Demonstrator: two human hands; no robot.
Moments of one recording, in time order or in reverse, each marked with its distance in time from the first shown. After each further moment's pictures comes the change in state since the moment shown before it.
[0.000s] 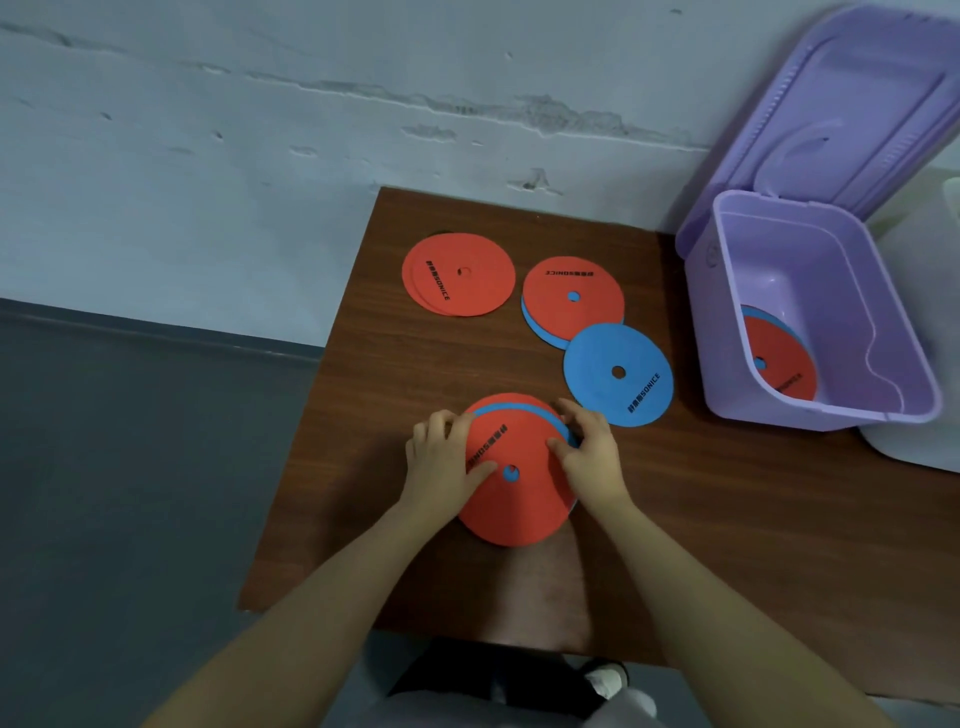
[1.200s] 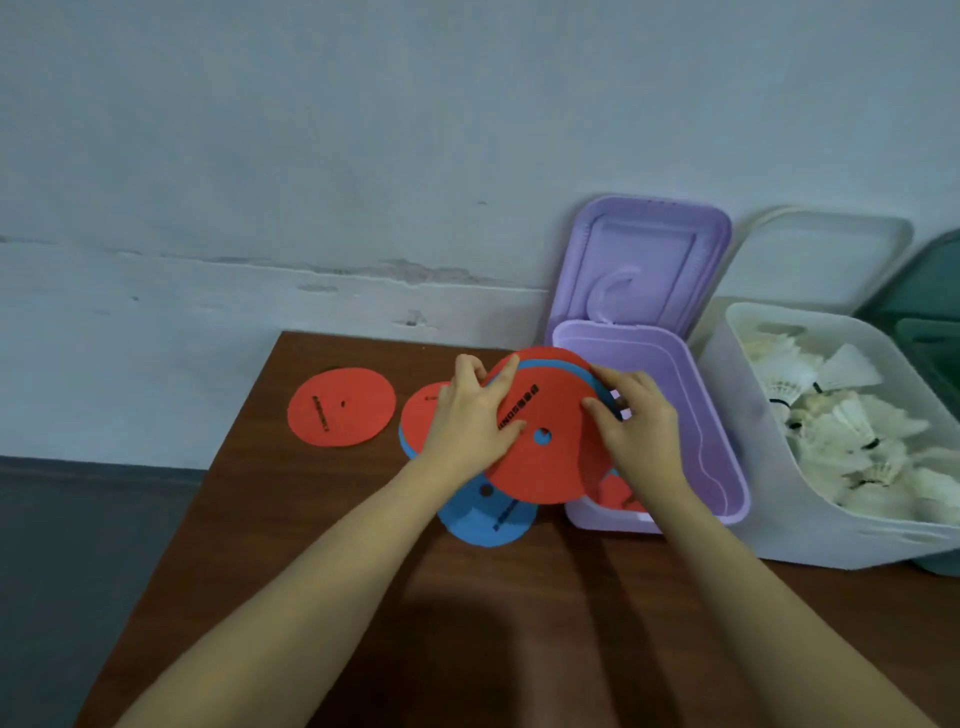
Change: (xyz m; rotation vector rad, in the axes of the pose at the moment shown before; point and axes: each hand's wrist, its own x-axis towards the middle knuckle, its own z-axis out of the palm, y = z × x) left_hand 0.106 0.236 -0.060 0.019 0.333 0.442; right_hand 0.075 -0.035 -0.243 -0.127 0.477 -0.522
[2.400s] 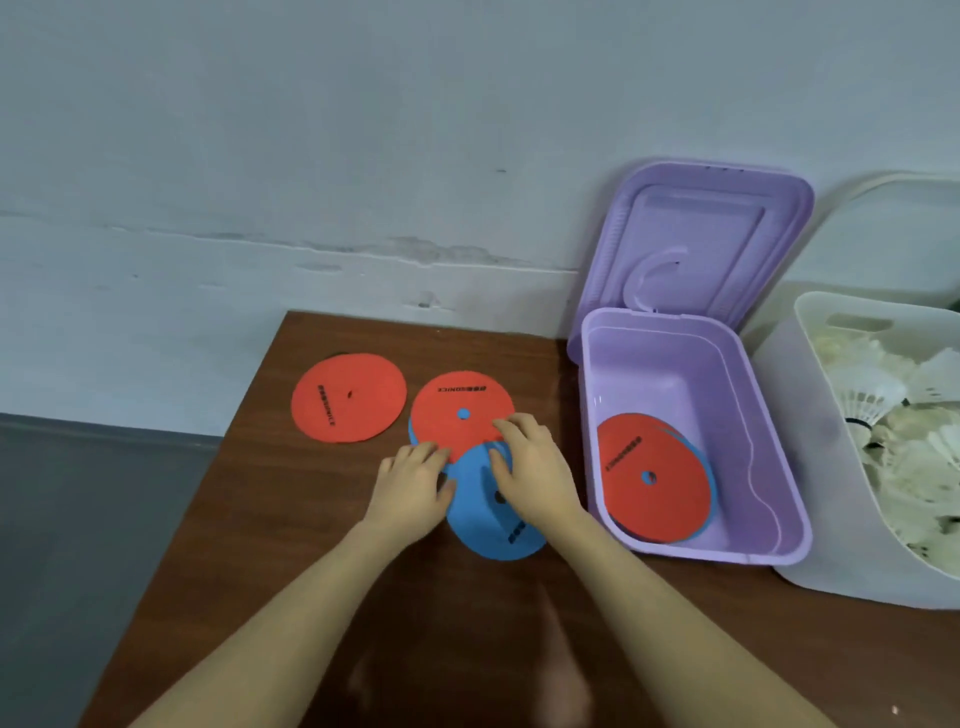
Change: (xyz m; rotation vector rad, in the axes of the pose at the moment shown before) left_hand -0.045 -0.092 0.047 0.206 -0.383 -0.269; right_hand -0.021 0.005 0.125 -0.174 -0.550 -0.035
